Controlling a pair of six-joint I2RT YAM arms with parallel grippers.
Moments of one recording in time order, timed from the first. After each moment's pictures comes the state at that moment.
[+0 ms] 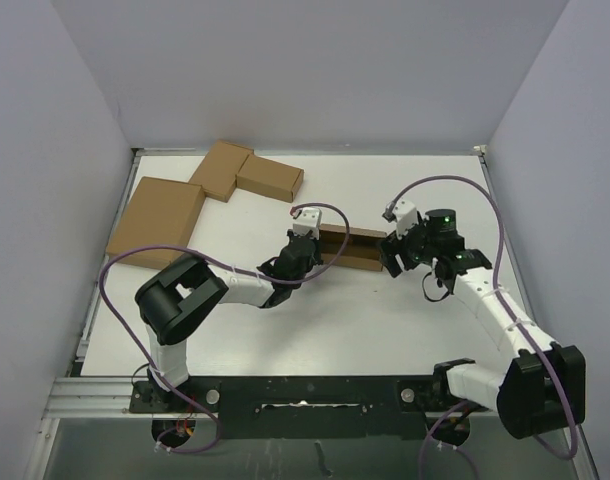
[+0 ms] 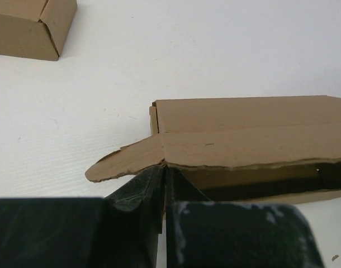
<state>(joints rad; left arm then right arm) -0.88 1.87 0.89 0.69 -0.51 -0.34 0.22 1.17 0.78 -0.33 -0.27 -0.36</state>
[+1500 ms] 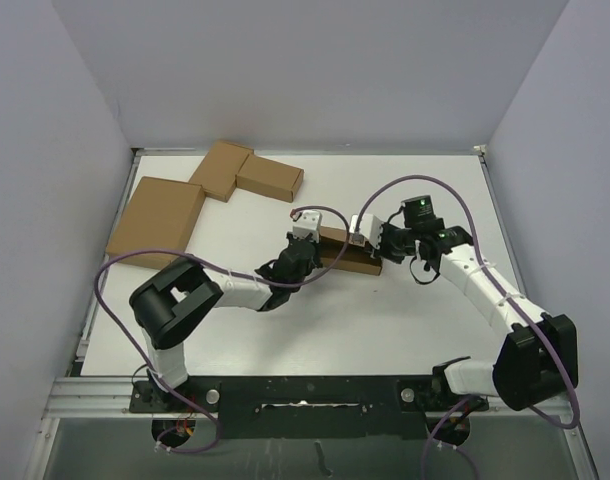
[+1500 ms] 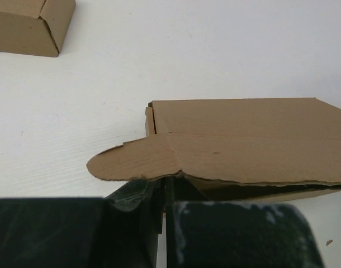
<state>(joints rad) -0.90 1.84 0.87 0.68 -0.52 -0.33 0.32 1.30 0.99 -0.57 -0.45 -1.00</state>
